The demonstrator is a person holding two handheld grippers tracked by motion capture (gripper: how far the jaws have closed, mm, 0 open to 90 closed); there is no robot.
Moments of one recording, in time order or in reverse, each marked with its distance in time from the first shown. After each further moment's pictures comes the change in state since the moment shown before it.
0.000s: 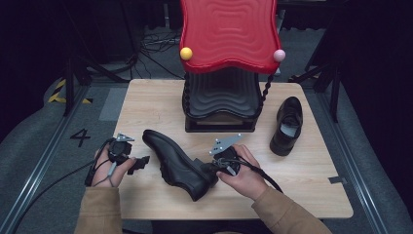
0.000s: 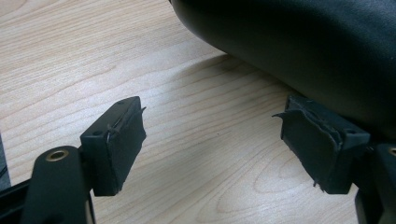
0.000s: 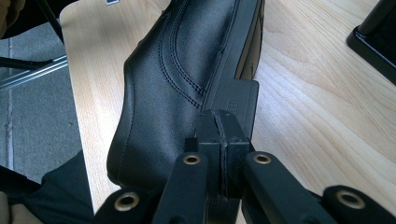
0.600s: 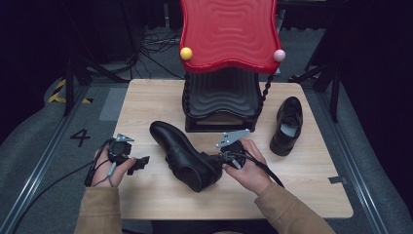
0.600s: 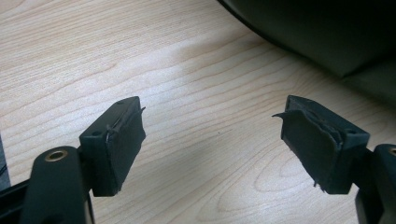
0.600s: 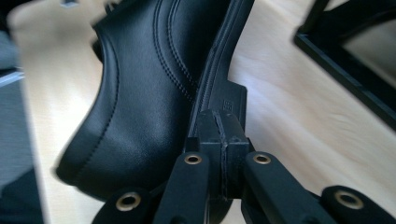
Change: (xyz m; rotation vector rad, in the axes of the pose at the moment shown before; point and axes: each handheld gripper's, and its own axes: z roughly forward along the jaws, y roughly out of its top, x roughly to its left) left arm 0.001 -0.001 0.001 0.002 -0.002 -0.002; right arm -0.022 -0.004 -0.009 -0.010 -0.116 0.018
